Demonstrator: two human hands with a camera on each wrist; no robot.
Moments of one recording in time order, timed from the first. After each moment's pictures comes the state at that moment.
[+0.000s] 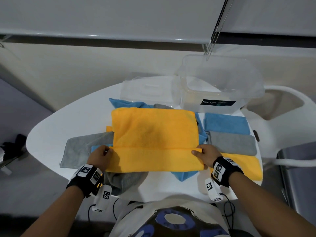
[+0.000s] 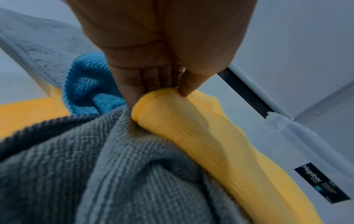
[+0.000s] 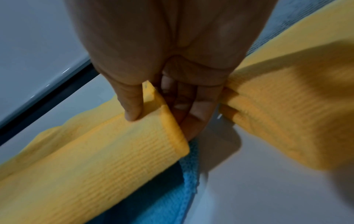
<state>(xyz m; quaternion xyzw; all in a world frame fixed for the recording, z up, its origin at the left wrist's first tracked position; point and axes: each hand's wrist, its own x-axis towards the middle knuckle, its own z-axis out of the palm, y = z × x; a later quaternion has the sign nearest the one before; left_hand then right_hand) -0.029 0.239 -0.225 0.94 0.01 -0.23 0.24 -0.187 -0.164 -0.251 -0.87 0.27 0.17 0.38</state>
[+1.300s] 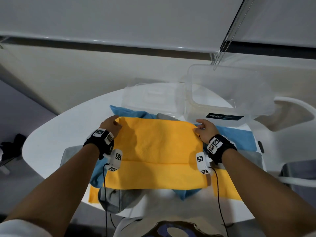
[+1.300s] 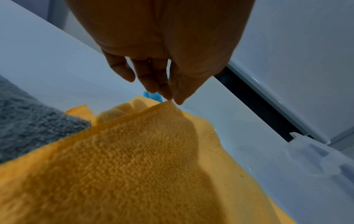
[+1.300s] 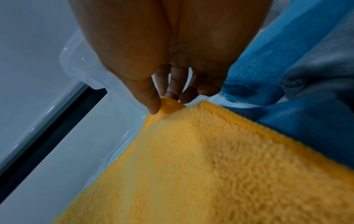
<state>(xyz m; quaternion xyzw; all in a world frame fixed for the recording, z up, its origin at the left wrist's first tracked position) 0.110 0.154 -0.201 0.95 0.01 -0.21 0.23 -0.048 -0.200 -0.220 -0.81 0.36 0.04 0.47</state>
